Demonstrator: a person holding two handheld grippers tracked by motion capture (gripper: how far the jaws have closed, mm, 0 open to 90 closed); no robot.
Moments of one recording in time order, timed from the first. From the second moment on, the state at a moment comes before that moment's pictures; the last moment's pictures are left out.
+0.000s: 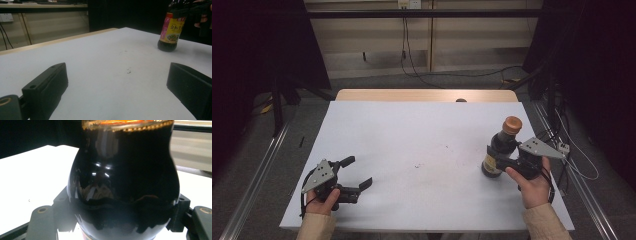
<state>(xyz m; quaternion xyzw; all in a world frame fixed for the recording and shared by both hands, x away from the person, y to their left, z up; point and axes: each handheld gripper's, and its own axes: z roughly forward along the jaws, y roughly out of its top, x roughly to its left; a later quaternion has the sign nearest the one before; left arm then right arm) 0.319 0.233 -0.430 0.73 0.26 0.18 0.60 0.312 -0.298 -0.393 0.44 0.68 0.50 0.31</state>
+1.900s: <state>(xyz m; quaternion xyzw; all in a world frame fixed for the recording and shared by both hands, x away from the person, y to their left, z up) 0.319 0.233 -0.430 0.73 0.26 0.18 0.60 0.370 -0.226 -0.373 0.39 0.69 0.55 0.27</state>
